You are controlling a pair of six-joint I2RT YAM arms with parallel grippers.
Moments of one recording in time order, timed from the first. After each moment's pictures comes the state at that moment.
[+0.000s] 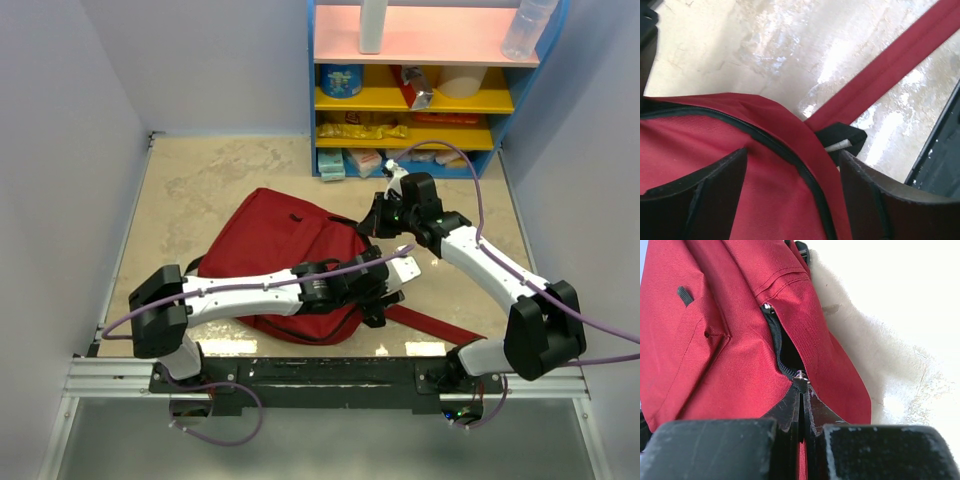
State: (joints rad) left arm -1.25 1.65 1.24 -0.29 -0.26 0.05; right arm 0.42 1.38 0.99 -0.27 -0.31 0.44
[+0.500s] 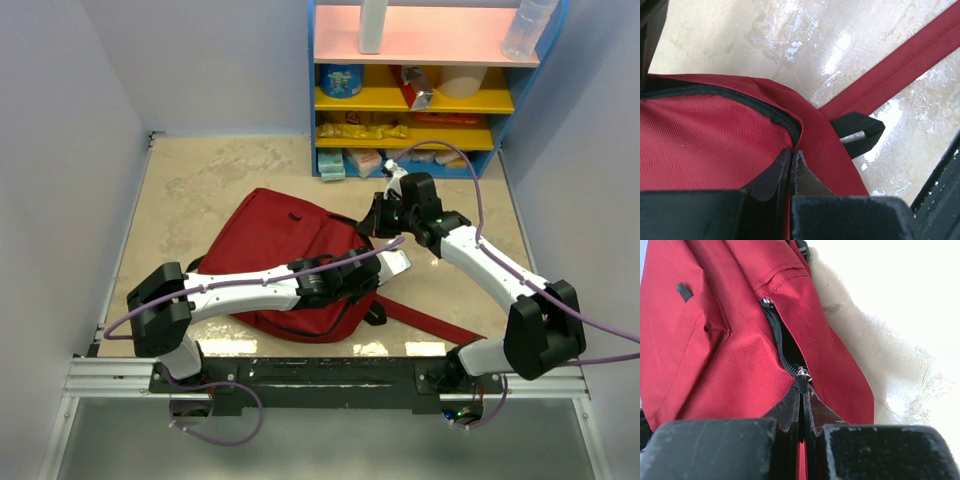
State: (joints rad) left arm -1.20 1.65 1.19 -0.27 -0.25 0.04; right arm 0.42 1.39 0.99 -0.27 -0.31 0.44
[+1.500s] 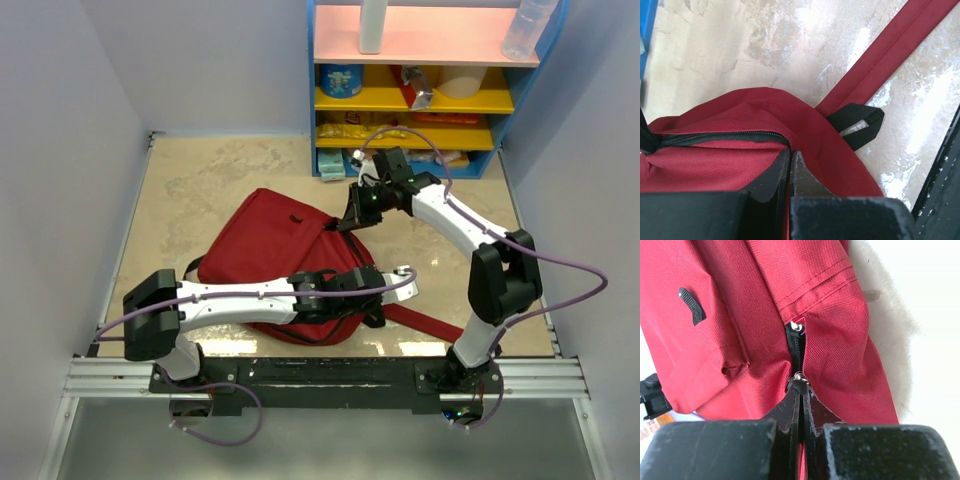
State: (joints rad) left arm -1.31 1.61 1.18 -0.31 -0.30 0.20; right arm 0.43 1.74 1.38 -0.57 -0.51 0.36
